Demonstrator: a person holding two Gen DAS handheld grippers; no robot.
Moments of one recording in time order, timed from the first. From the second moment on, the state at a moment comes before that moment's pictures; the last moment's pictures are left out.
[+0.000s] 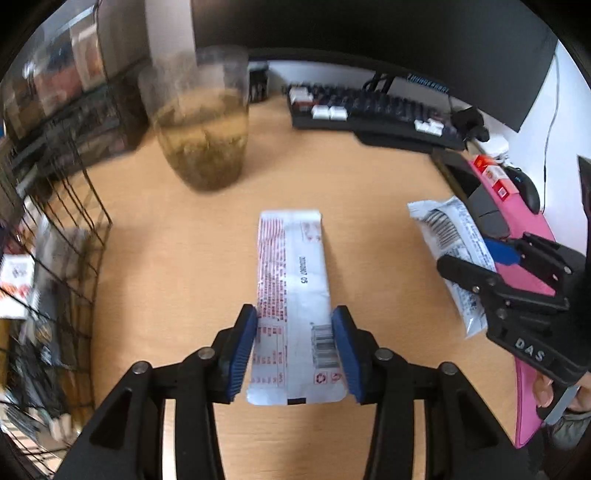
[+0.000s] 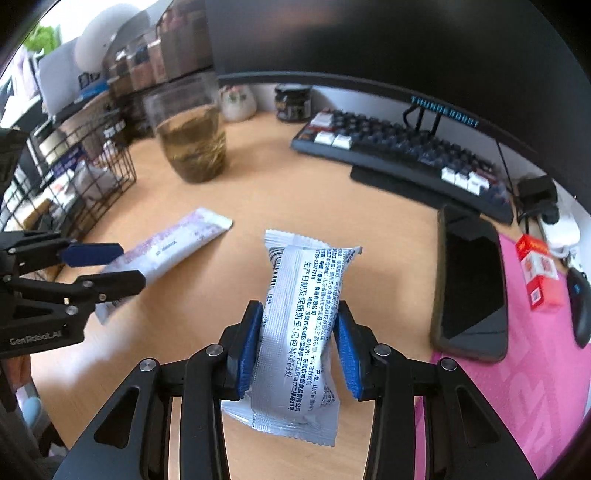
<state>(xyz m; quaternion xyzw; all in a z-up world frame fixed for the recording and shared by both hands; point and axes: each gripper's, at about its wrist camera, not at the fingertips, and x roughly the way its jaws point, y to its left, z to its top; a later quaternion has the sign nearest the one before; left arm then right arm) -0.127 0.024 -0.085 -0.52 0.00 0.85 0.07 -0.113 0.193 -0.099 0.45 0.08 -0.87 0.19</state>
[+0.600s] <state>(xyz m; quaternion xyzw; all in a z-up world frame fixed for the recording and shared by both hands) -0.156 0.044 -0.101 -0.52 0.03 0.85 0.07 -0.127 0.201 -0.118 0.45 0.06 -0.87 0.19</state>
